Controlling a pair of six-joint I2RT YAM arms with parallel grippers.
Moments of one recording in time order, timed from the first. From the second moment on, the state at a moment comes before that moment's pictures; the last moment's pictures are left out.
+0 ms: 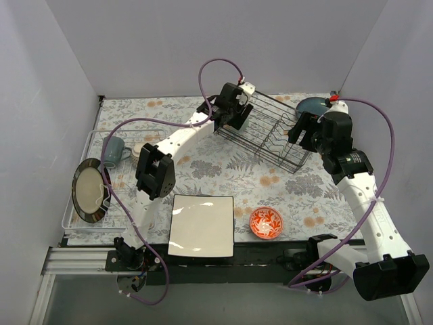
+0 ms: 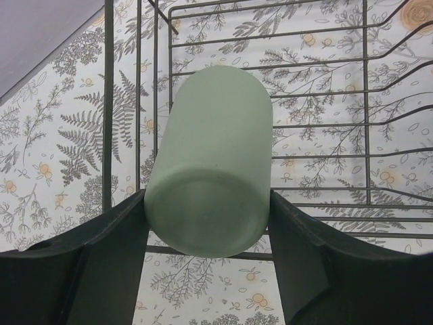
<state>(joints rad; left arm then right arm) -0.67 2.26 2.17 -0.54 -0.17 0.10 0.21 1.05 1.11 -0.54 0.08 0.43</state>
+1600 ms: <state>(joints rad) -0.67 2.31 2.14 -0.50 -0.22 0.02 0.21 1.05 1.08 -0.54 0.06 0.44</state>
